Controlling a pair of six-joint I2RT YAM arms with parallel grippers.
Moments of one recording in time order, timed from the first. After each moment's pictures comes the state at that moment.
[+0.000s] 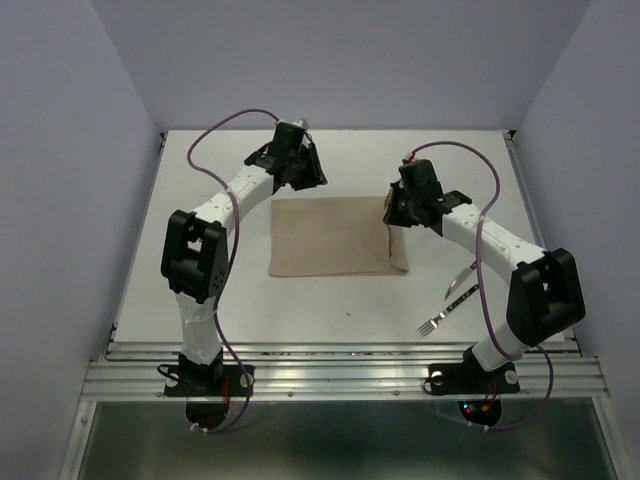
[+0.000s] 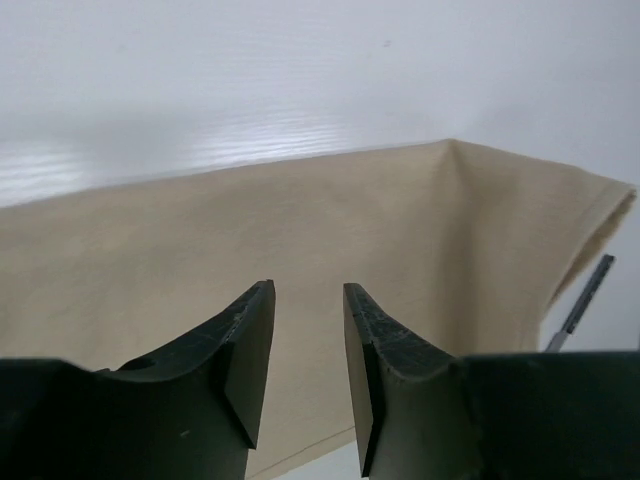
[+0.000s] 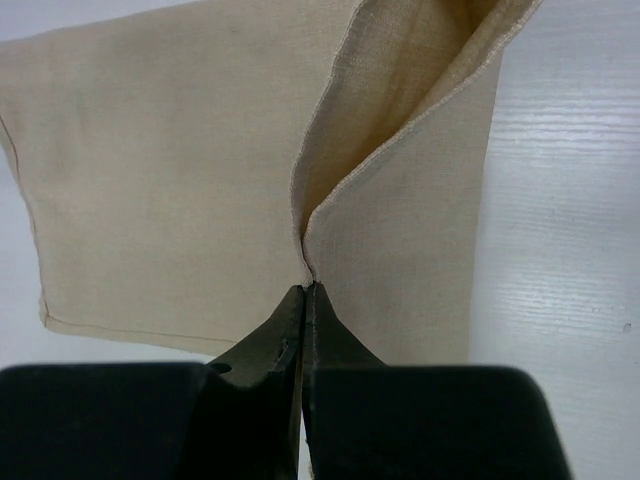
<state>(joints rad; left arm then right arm) -0.42 1.92 1.61 -0.47 0.10 -0.59 0.43 1.57 1.18 -0.42 0.06 0.52</state>
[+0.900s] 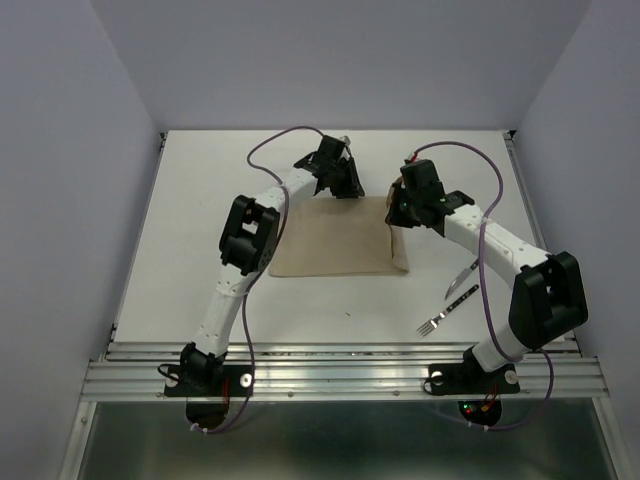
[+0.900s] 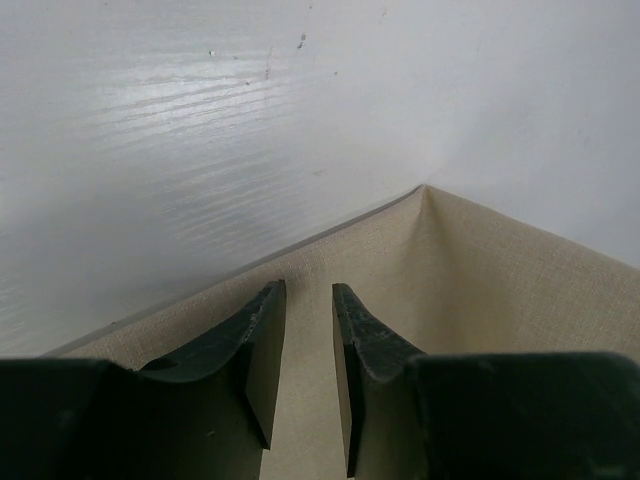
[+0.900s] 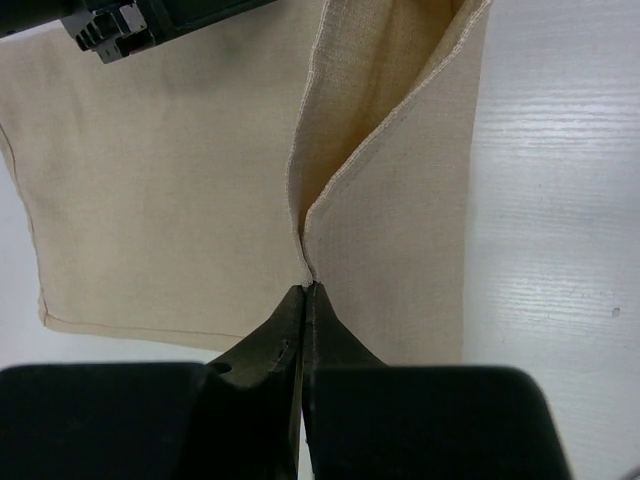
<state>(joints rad) -0.54 2.47 2.09 -0.39 0.28 -0.67 0.43 1.54 1.17 -0.45 0.07 0.53</state>
